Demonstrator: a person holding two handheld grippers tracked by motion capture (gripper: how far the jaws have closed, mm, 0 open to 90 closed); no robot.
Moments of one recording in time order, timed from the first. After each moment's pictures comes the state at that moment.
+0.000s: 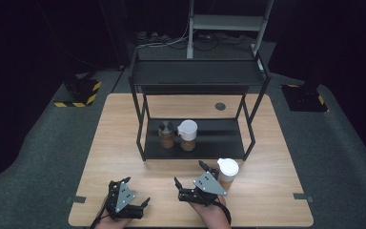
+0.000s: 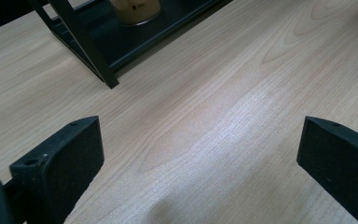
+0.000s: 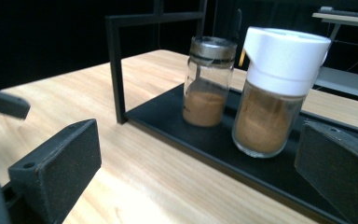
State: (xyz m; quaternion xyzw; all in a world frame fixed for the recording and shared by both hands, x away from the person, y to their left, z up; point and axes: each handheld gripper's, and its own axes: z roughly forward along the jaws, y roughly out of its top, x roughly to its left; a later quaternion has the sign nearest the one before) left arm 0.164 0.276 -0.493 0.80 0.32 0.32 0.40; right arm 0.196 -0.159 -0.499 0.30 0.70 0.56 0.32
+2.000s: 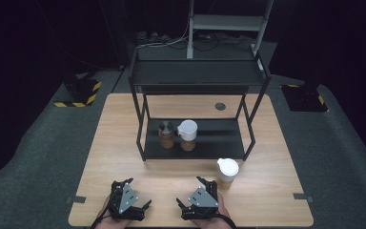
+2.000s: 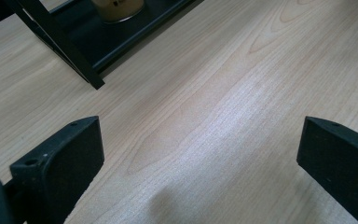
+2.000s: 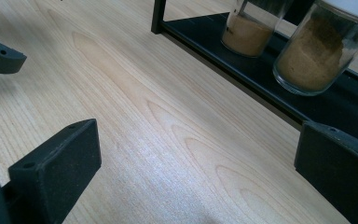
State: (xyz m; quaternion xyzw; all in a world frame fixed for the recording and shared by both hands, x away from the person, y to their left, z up) left arm 0.168 0.273 -0.489 0.82 0.30 0.31 0.38; right arm 0.186 -0.163 -0.502 0.24 0.80 0.46 0.31
